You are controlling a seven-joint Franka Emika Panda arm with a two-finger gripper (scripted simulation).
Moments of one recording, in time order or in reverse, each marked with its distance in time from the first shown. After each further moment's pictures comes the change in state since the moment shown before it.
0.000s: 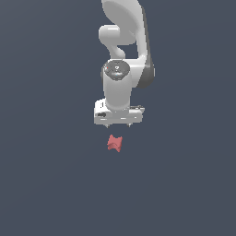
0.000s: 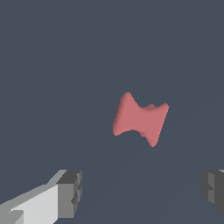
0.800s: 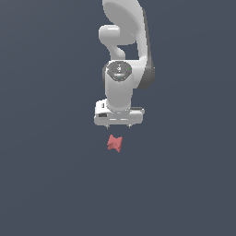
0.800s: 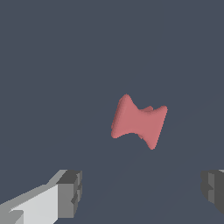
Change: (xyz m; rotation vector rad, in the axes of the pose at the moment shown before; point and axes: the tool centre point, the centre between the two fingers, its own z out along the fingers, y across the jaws) arm 0.003 0.000 0.002 -0.021 0.007 0.006
